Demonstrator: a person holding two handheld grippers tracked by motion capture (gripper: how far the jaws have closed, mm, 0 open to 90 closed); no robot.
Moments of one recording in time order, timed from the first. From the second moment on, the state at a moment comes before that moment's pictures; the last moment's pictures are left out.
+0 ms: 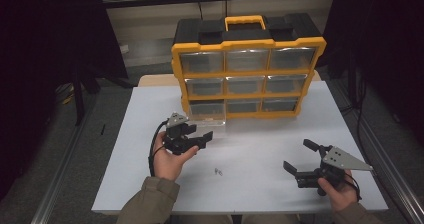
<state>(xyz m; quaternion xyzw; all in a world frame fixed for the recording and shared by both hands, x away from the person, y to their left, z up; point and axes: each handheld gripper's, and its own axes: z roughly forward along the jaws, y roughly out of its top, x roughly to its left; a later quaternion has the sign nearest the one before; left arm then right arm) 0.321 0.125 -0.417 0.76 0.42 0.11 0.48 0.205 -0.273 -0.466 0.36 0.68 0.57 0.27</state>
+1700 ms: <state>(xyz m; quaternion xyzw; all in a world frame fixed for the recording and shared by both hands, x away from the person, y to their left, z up) 0.292 0.134 -0.450 0.81 0.36 0.09 0.46 0.204 -0.272 -0.466 0.36 0.68 0.57 0.27</state>
